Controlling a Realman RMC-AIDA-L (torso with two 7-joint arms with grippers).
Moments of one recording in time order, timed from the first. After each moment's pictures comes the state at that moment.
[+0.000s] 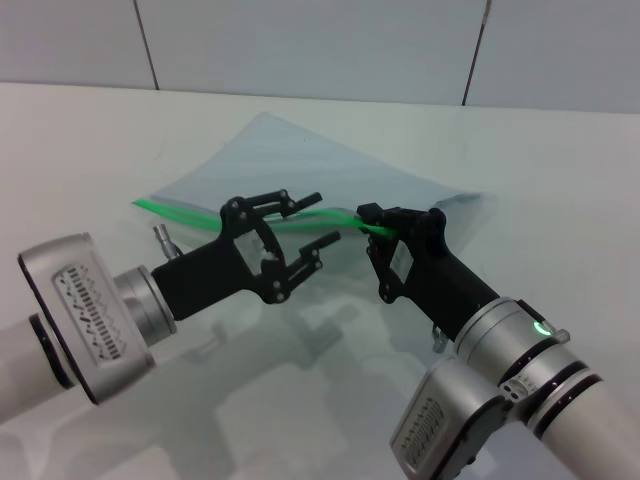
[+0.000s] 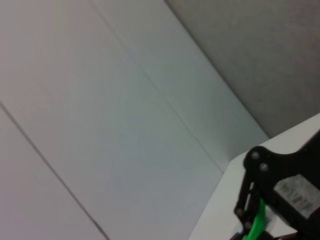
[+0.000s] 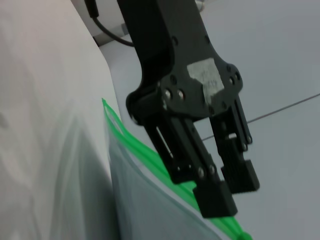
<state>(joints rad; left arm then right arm) -0.61 -2.04 1.00 -0.05 1.18 1.44 0.13 0.52 2.05 -2.88 -0.73 1.25 -0.86 -1.47</state>
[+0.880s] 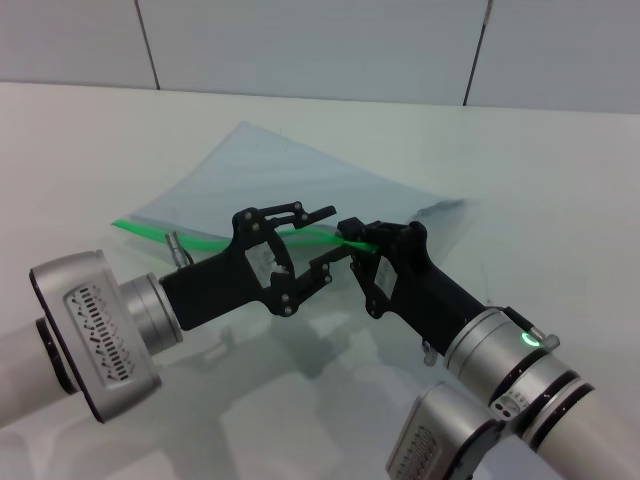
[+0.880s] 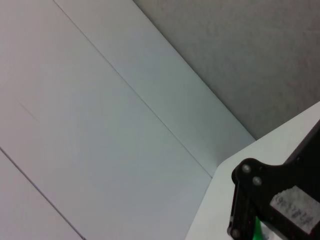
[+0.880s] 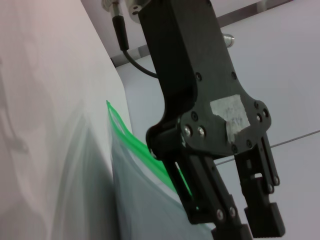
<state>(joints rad) -0.61 -2.04 1.00 -0.05 1.22 1.45 0.19 0.51 2.05 -2.88 -0.73 1.16 -0.85 -1.47</state>
